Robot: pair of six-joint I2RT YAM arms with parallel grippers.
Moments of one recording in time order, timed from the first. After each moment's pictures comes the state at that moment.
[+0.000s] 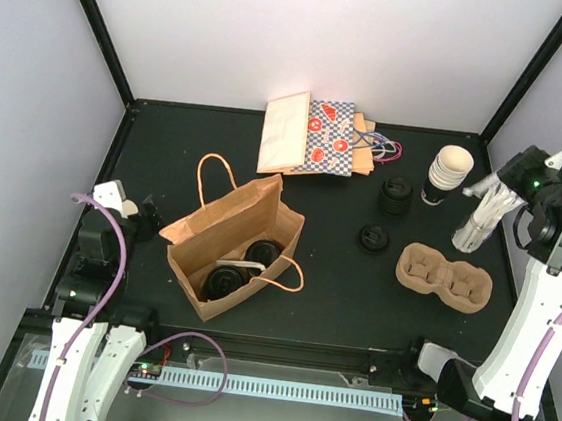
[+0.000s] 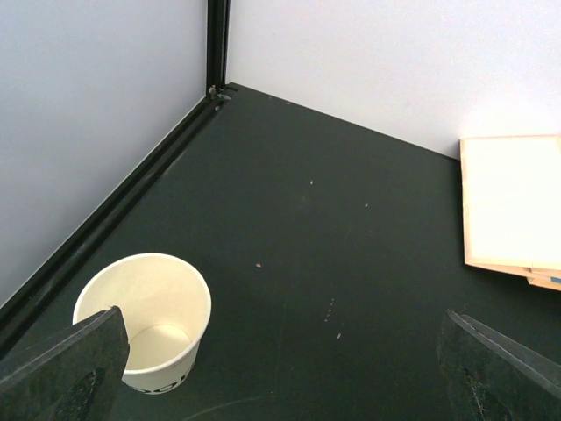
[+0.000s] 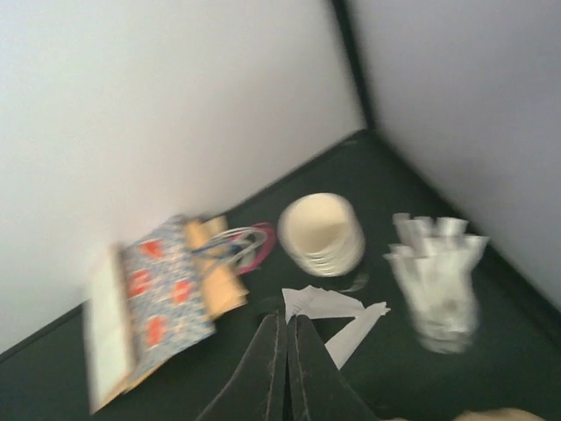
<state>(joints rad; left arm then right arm) -0.05 0.42 0.72 -0.69 -0.26 -0.33 -0.29 1.18 1.90 -1.22 0.00 0.40</state>
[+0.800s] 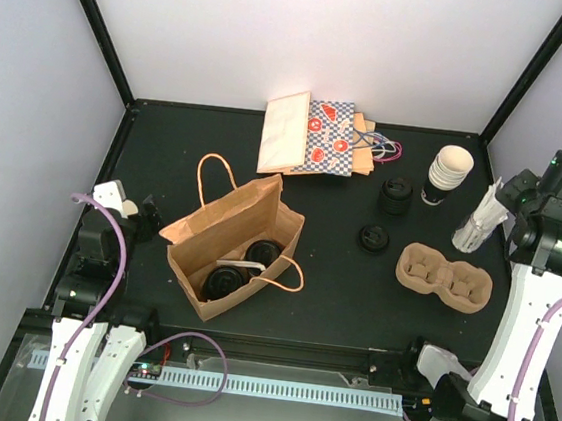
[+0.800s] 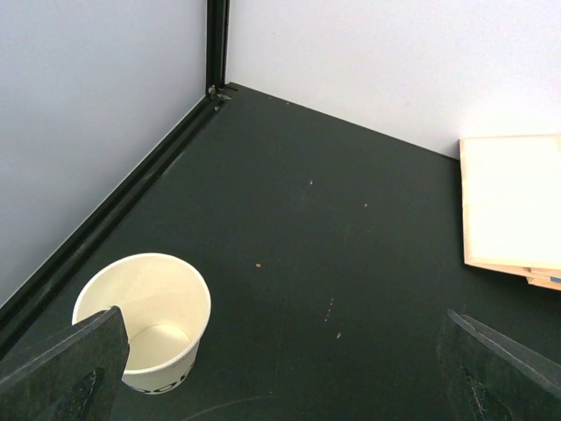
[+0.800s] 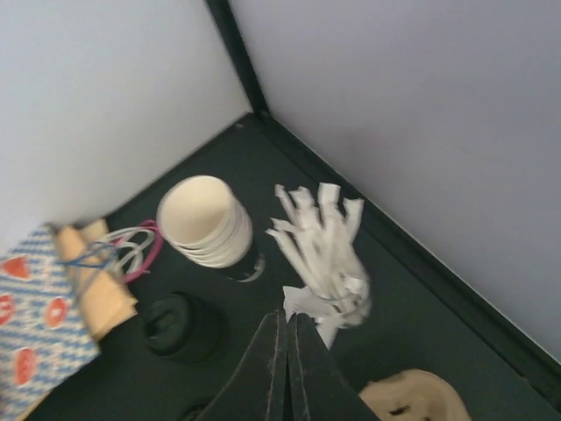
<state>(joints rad) -0.05 0.42 0.71 -0.69 -0.26 -0.33 -0.29 1.08 1.65 -1.13 0.11 0.39</state>
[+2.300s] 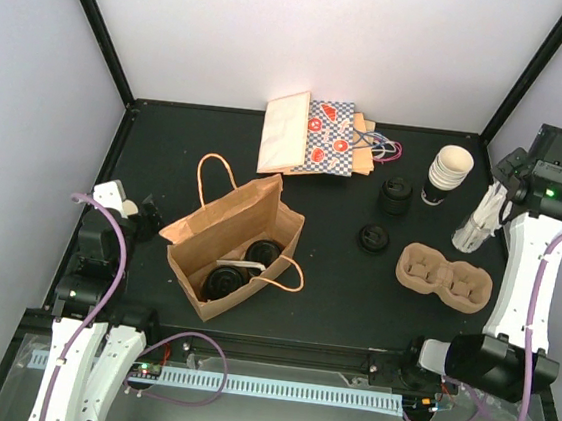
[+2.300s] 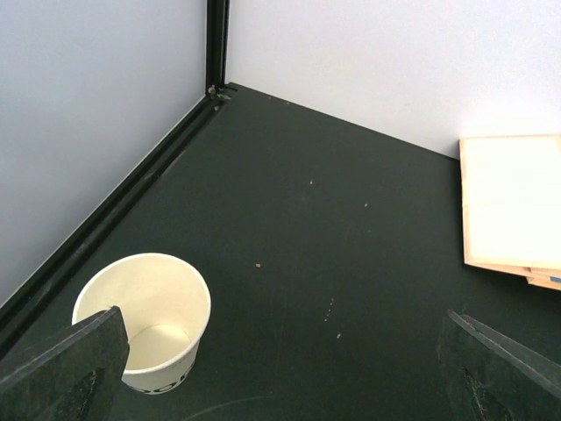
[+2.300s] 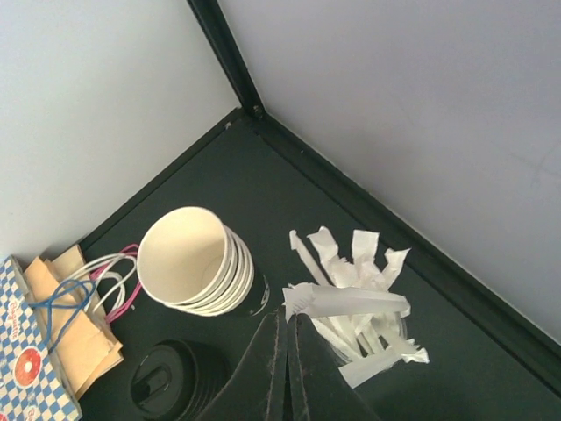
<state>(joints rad) -0.05 0.42 0.71 -0.69 -0.26 -0.33 -0.29 1.29 1.56 -0.91 0.18 0.46</state>
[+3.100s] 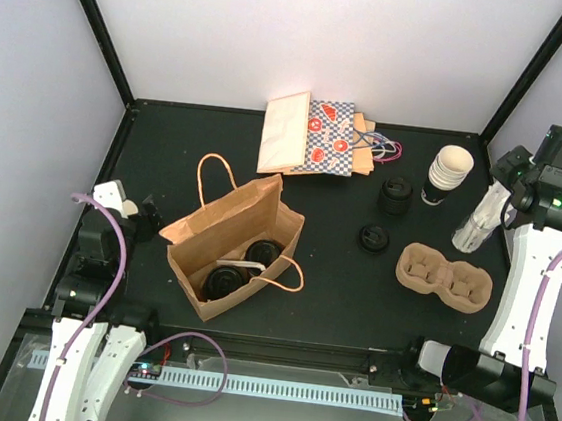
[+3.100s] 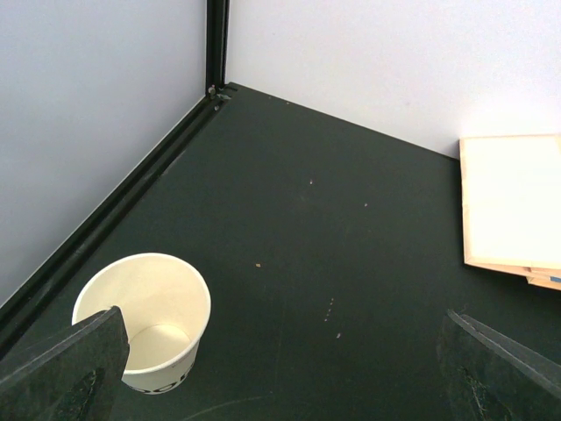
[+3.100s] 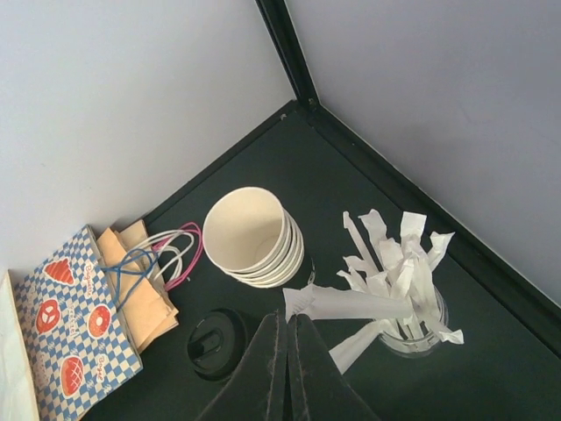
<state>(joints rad) -0.05 0.42 0.71 -0.69 -0.26 -0.33 -0.29 1.25 1.62 -0.98 0.04 0.45</state>
